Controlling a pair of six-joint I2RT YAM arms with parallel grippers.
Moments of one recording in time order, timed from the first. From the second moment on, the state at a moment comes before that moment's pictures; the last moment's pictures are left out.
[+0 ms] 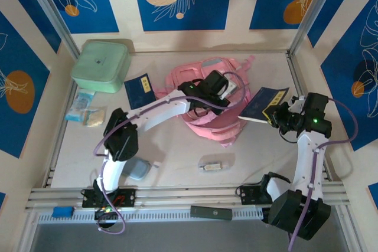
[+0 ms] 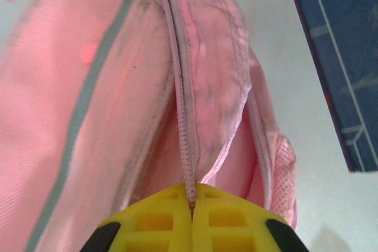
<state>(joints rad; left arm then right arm) -0.93 2.04 1.90 -0.70 0.01 -0.09 -0.41 0.95 0.91 -0.94 -0.73 0.63</state>
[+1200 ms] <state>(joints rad) -0.88 1.84 1.87 -0.60 -0.04 -0.19 0.05 1.63 0.85 -0.10 -0.77 0.83</state>
